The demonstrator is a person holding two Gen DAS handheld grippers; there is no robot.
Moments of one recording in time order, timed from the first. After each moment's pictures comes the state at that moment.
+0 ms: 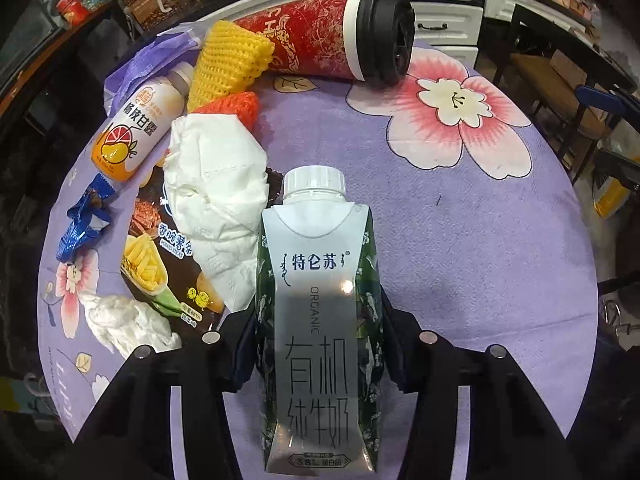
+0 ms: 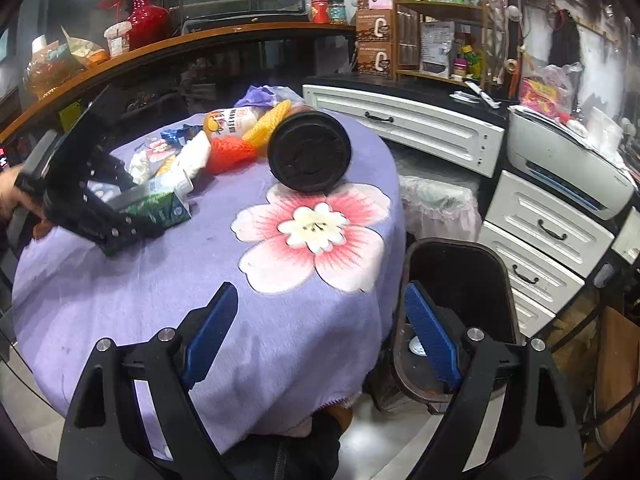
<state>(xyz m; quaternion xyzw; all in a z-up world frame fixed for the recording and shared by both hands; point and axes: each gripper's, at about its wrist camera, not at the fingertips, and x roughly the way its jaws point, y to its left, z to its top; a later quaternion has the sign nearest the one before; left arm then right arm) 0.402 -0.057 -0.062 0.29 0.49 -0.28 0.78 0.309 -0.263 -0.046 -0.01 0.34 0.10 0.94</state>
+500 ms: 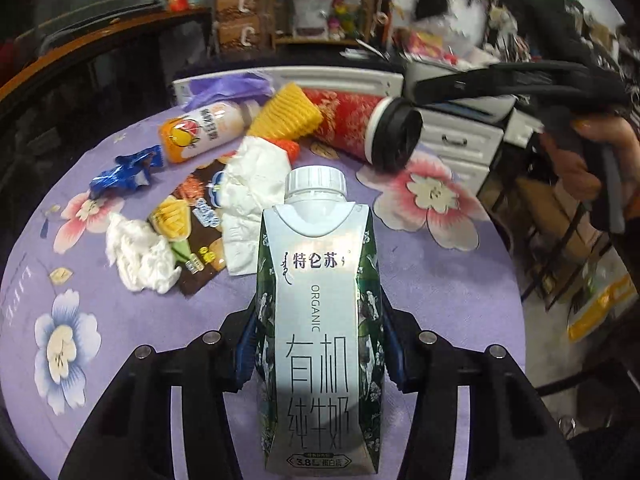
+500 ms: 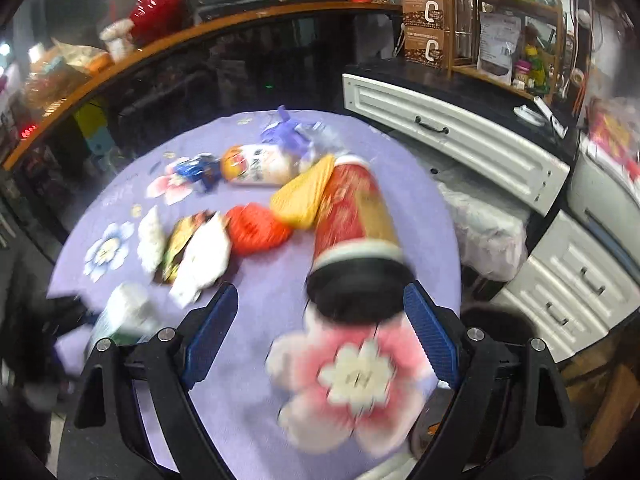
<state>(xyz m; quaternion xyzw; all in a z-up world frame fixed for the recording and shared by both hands) 0.337 -0.015 -0.022 0.09 0.40 -0.25 0.88 0.467 -0.208 0.029 -0.02 0.41 0.16 0.90</state>
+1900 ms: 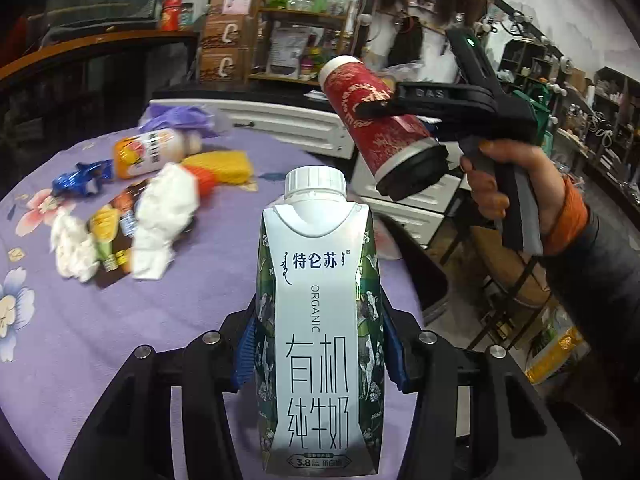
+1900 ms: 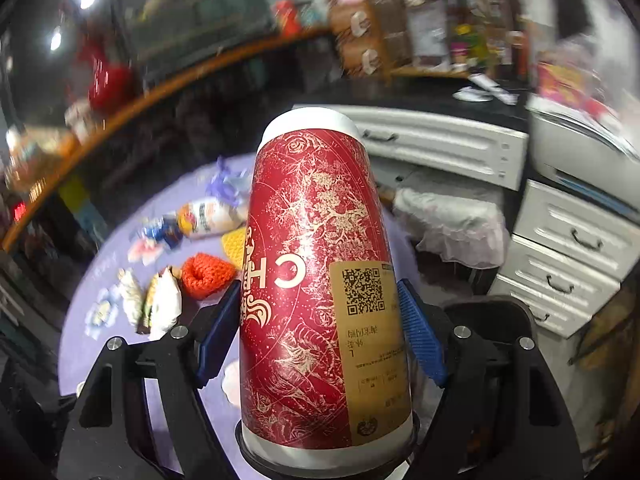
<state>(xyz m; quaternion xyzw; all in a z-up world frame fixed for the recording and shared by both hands) 0.289 -0.076 -0.015 0.02 0.34 -0.31 0.89 0.443 -0.317 0.022 0.12 0.34 0.11 0.92</state>
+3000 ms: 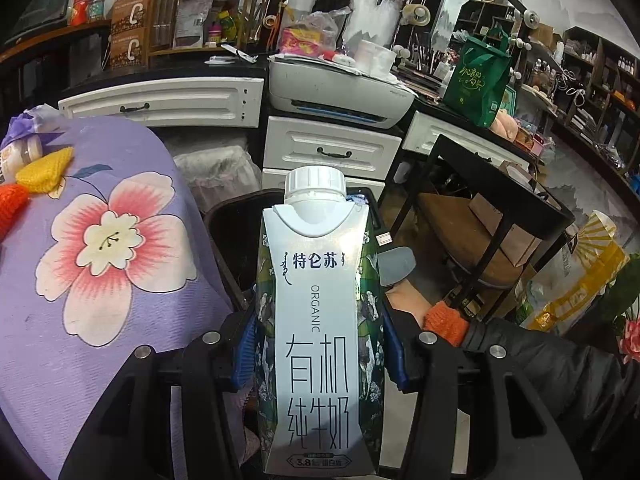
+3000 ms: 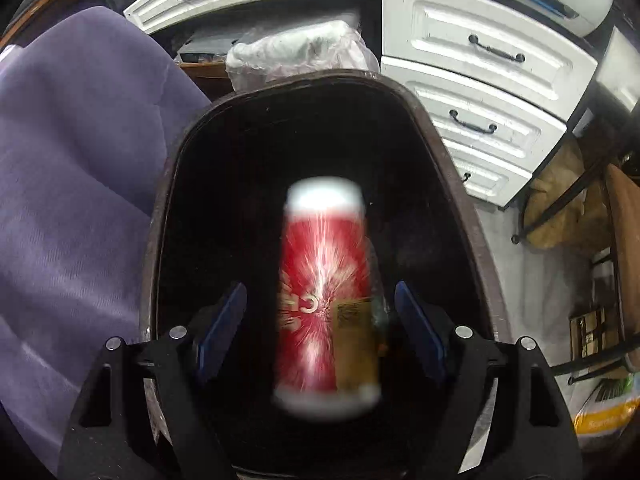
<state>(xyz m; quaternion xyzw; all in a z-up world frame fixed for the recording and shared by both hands) 0.287 -0.266 -0.064 0.04 0.38 -0.38 0.84 0.442 -0.449 -0.245 0.11 0.52 -0.07 0.85</state>
